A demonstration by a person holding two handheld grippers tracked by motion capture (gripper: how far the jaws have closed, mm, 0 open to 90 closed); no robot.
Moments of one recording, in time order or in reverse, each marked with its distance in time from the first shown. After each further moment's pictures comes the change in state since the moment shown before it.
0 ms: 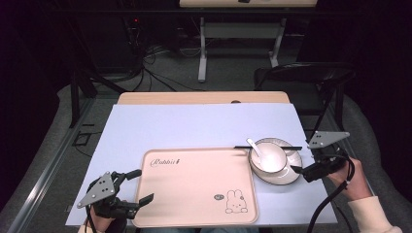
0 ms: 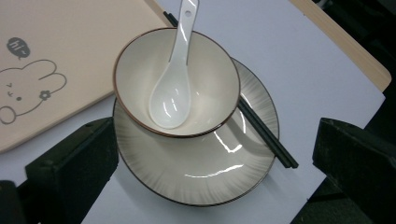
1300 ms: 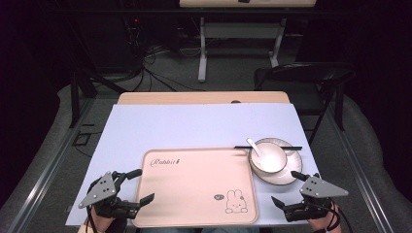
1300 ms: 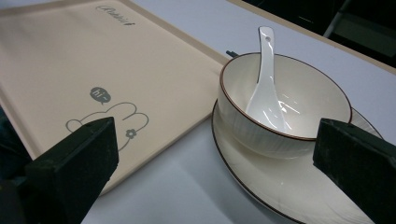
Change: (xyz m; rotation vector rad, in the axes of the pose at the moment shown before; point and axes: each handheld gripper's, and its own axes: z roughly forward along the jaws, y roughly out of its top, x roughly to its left) left arm 0.000 0.000 0.001 -0.012 0.012 0.005; right arm 0.109 -0.055 0.016 -0.332 -0.038 0.138
